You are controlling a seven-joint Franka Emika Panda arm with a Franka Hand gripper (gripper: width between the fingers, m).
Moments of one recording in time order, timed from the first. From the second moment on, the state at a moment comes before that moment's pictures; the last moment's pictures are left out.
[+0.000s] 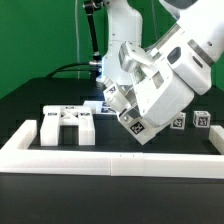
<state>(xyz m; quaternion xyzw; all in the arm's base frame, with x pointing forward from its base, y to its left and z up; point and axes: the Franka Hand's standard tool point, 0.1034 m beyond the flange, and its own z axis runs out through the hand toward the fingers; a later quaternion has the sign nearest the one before) 0.580 -0.029 0.064 0.62 0.70 -0.30 0.19</state>
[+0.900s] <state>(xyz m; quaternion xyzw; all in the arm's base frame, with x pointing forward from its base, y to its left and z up) 0.590 -0.036 0.080 0.62 0.72 -0.24 0.20</state>
